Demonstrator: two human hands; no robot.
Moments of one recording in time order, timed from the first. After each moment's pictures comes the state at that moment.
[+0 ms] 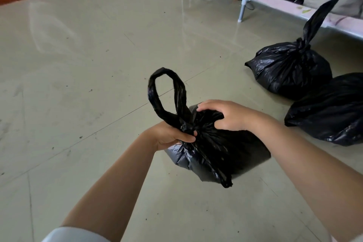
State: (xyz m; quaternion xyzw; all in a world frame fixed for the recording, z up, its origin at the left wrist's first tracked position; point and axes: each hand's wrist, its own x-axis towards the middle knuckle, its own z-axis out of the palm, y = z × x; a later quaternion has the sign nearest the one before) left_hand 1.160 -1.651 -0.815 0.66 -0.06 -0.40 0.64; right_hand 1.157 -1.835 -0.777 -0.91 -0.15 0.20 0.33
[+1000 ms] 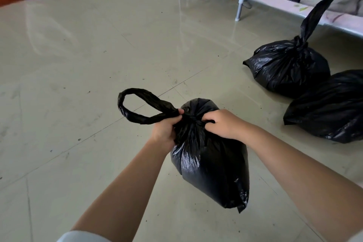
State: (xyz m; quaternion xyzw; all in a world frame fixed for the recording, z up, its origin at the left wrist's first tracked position) left_hand 1.156 -1.672 -0.826 0.50 0.20 -0.23 0.81; right_hand 1.151 -1.823 -0.802 -0.93 -0.08 0.20 0.29
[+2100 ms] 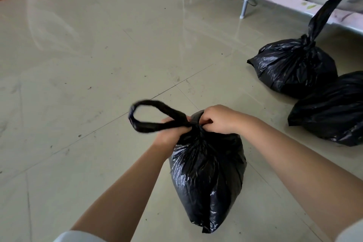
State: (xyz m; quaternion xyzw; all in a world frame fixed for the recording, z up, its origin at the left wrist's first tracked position) left_hand 1.157 -1.672 -0.847 0.62 0.11 -0.20 0.75; right_hand 1.173 -1.817 -0.805 -0.94 -0.18 0.25 0.15
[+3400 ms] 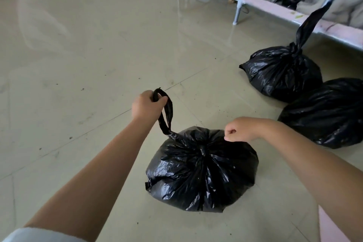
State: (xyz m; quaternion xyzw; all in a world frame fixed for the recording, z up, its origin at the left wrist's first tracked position) left_hand 1.186 -1.648 -0.789 0.85 0.12 -0.05 0.51; right_hand 1.157 -1.879 -0.805 -0.91 -0.09 0.40 0.11
